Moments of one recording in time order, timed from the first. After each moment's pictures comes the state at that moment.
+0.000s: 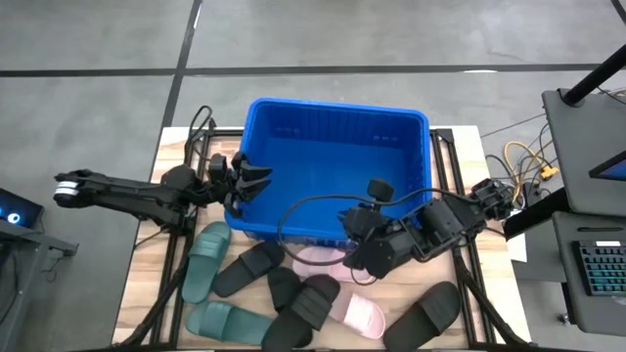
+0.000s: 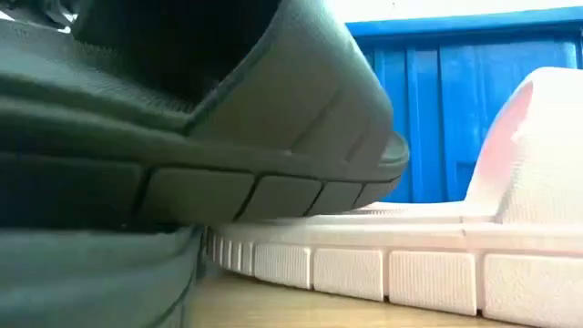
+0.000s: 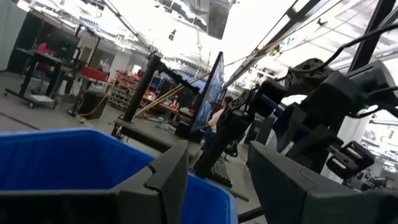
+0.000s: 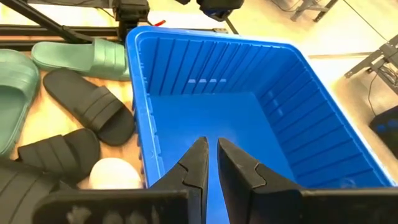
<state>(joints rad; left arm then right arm) 0.00 0.83 0.48 0.71 -0.15 -0.38 0.49 1.87 2.30 -1.39 0.80 0.45</state>
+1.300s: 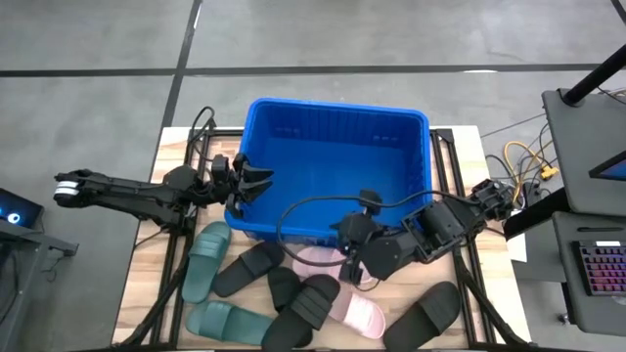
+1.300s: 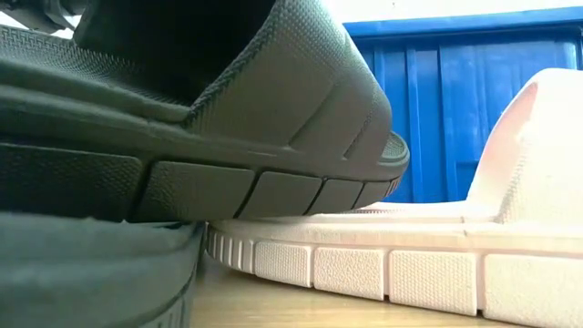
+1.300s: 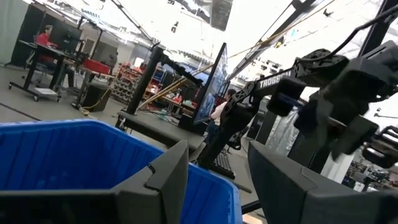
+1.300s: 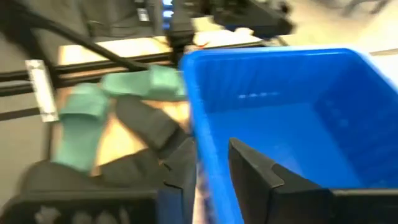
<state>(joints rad) 0.00 0.84 0.48 0.69 -0.15 -0.38 0.50 1.87 2.29 -1.19 0.65 0.47</state>
